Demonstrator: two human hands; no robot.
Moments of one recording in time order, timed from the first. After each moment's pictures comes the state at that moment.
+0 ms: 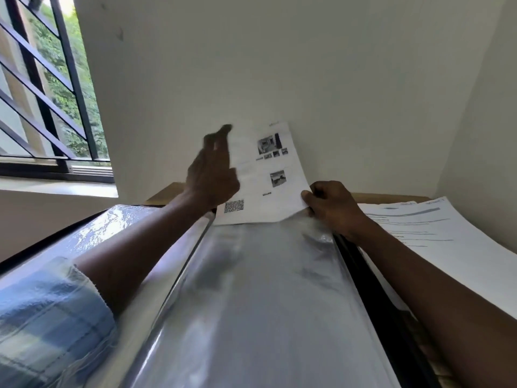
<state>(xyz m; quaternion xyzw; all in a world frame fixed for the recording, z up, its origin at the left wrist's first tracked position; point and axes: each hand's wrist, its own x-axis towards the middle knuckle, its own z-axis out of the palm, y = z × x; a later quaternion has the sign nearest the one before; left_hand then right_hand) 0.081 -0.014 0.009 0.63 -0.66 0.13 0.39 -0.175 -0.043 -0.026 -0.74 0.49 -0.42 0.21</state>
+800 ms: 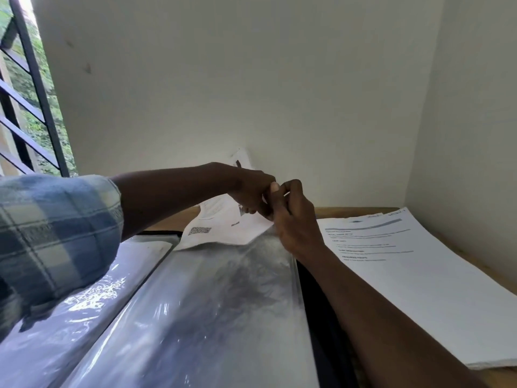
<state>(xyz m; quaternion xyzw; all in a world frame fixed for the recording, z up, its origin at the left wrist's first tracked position) -0.041 -0.064 0.076 0.52 -0.85 -0.03 -0.05 -0.173 -0.027 -0.023 -0.68 0.39 -0.59 0.21</state>
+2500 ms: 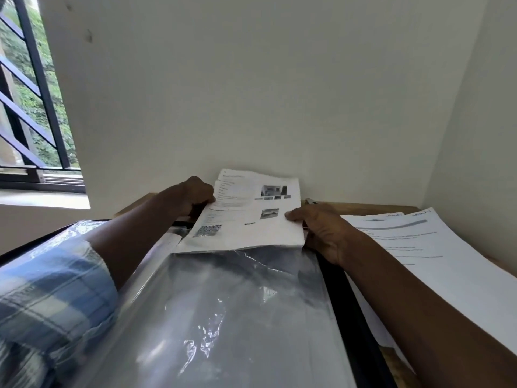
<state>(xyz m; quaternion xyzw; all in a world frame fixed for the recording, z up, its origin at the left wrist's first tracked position) 0.108 -0.119 -0.012 0.73 -0.46 -0.31 0.40 -0.179 -0.040 -0.023 -0.48 0.44 -0.46 0.61</state>
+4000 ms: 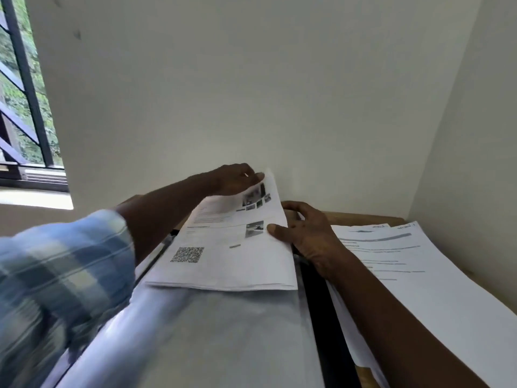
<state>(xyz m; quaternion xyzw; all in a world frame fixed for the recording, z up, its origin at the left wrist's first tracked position) 0.031 -0.148 0.033 0.62 -0.76 -0.08 0.19 -0.195 -0.060 -0.041 -0.62 0.39 -0.49 0.48</state>
